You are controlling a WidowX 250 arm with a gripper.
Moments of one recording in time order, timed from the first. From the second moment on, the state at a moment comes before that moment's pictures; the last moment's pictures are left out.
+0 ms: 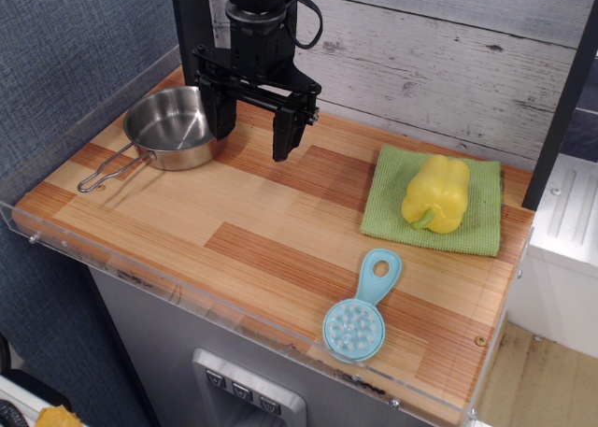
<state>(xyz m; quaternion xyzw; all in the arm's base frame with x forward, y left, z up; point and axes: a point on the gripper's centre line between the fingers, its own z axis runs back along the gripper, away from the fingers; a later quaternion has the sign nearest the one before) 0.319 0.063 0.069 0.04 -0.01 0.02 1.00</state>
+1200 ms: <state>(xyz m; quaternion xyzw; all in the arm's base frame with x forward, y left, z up) 0.279 -0.034 0.044 0.00 -0.05 -0.08 1.00</state>
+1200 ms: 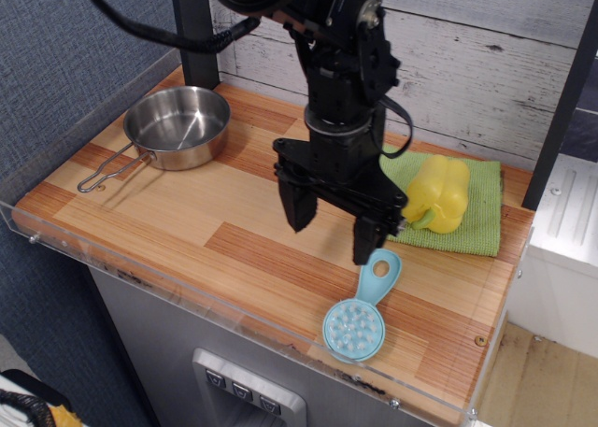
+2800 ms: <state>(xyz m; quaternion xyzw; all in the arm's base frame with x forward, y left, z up) 0.263 -0.067 0.011 0.01 0.01 -0.13 0.99</state>
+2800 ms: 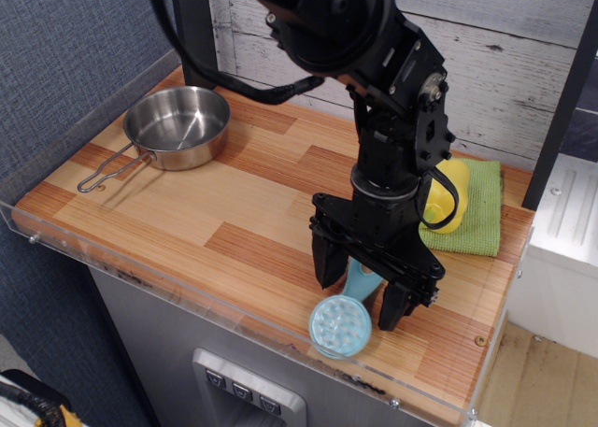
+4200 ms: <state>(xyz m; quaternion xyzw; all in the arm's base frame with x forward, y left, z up) 0.274 -0.044 0.059 -0.02 -0.07 -0.09 0.99</state>
